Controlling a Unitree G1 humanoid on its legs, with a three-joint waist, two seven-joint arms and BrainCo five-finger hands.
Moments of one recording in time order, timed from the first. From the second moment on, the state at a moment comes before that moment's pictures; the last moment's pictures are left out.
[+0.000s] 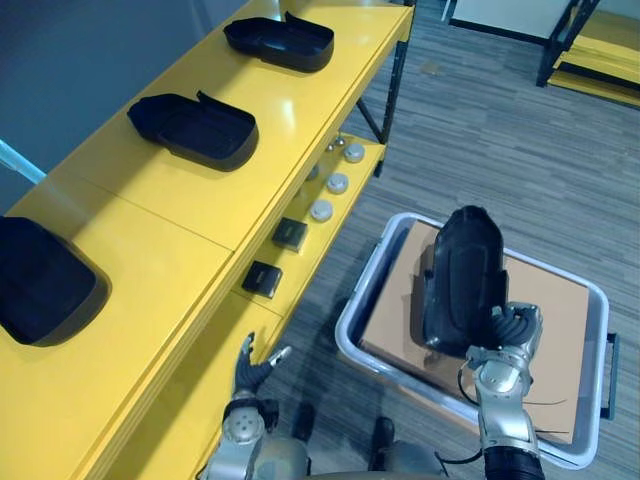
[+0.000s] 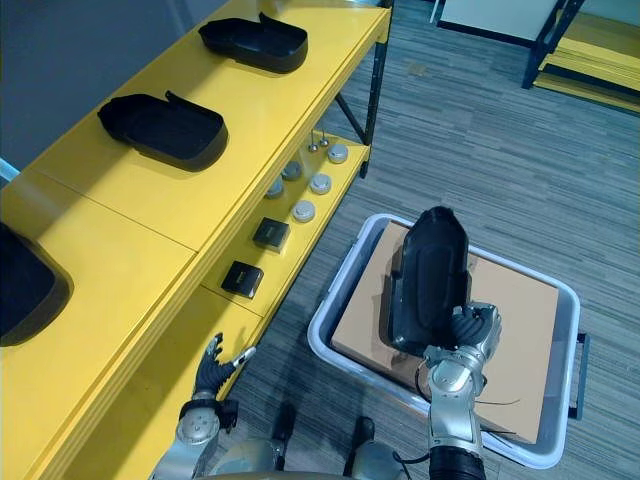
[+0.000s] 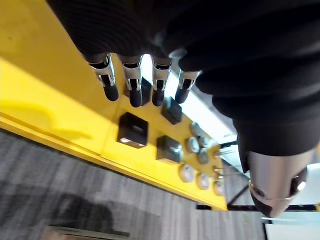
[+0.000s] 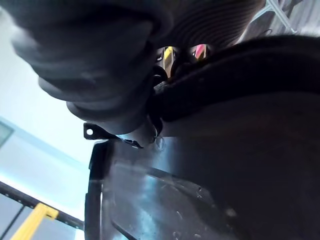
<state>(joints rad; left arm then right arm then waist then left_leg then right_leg) 0.18 0.03 -0.16 0.12 0.13 -0.09 0.33 0.03 -0.01 -0.24 -0.08 -0.41 0.06 -0.53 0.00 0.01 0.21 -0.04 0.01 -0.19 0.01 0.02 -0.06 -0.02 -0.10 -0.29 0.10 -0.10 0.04</state>
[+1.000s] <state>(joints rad) -0.14 0.03 -0.52 -0.08 0.05 -0.14 0.44 0.03 -0.01 0.27 -0.43 -0.40 -0.10 -0.54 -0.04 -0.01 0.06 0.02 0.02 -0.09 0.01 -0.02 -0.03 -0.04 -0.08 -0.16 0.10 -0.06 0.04</state>
